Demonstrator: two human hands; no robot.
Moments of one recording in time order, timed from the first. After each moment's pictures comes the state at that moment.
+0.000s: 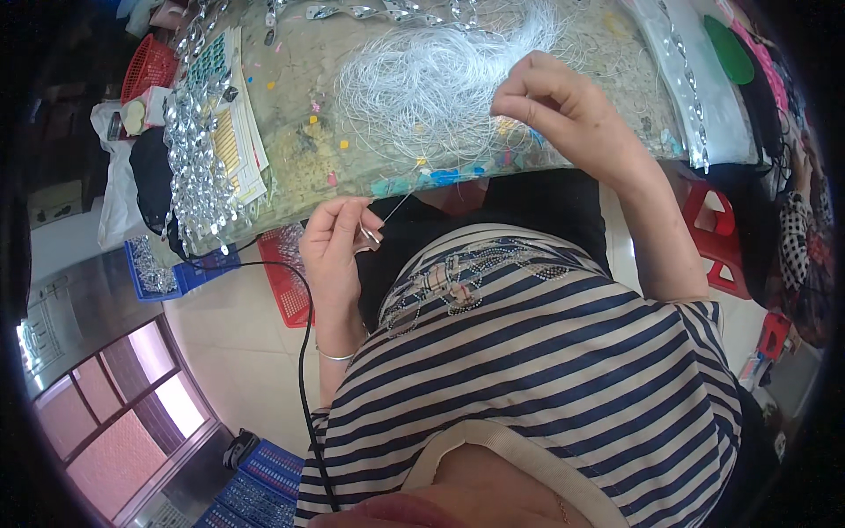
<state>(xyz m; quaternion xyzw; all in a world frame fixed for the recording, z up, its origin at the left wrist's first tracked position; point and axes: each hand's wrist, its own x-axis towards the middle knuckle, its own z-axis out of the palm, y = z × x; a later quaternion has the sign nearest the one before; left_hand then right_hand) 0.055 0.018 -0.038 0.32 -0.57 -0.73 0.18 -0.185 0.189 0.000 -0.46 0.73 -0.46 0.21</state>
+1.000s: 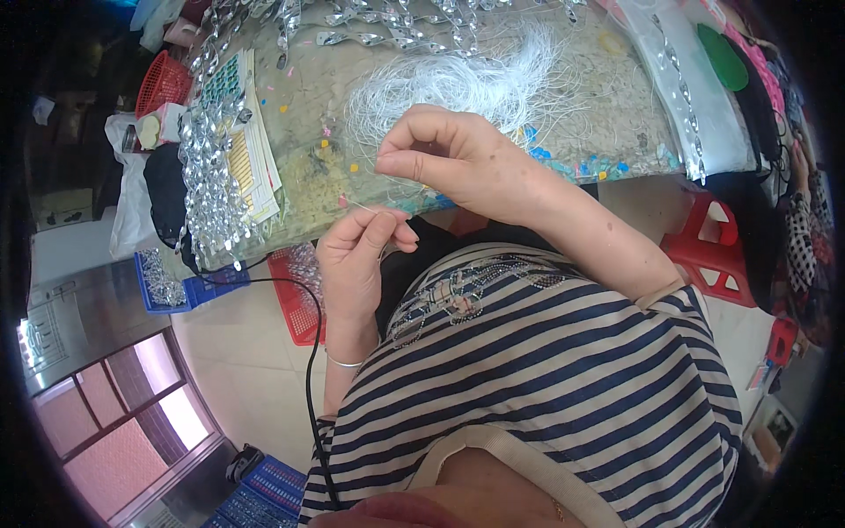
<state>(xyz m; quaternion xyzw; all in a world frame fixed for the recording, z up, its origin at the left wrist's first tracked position) 0.029 0.029 -0.013 0.21 -0.55 -0.79 0.17 -0.134 0.127 0.012 -0.40 0.57 -0.62 0.37</state>
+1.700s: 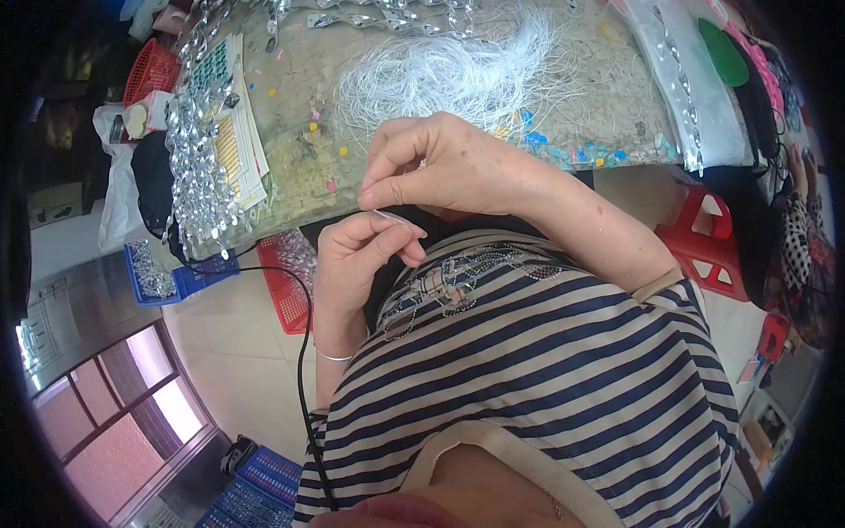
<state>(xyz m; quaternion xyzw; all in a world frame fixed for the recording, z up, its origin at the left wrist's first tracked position) 0.039 0.026 -0.013 0.18 -0.57 -0.80 0.03 -0.129 0.125 0.013 -0.38 0.58 -0.54 0.49</state>
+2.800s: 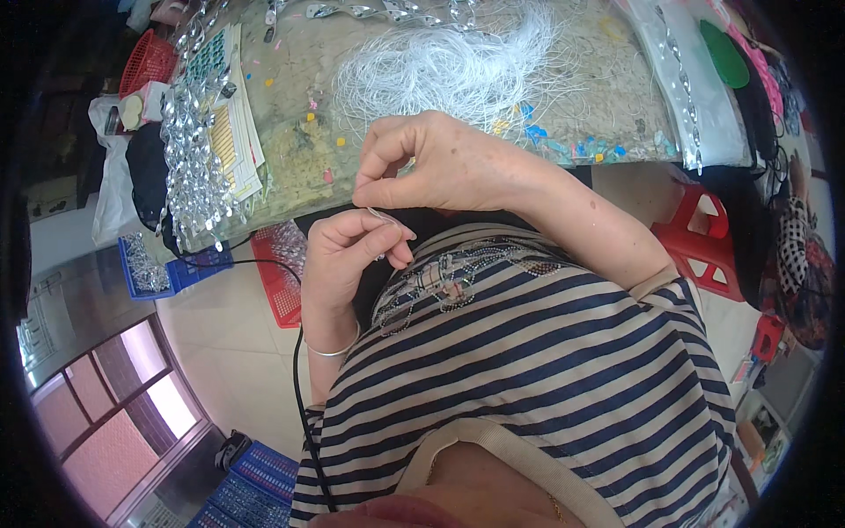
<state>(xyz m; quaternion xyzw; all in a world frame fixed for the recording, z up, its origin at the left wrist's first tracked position) 0.048 0.018 -0.012 0.19 -0.56 -0.80 -0.01 -0.123 0.120 0.013 -0.44 0.60 -0.49 0.46</state>
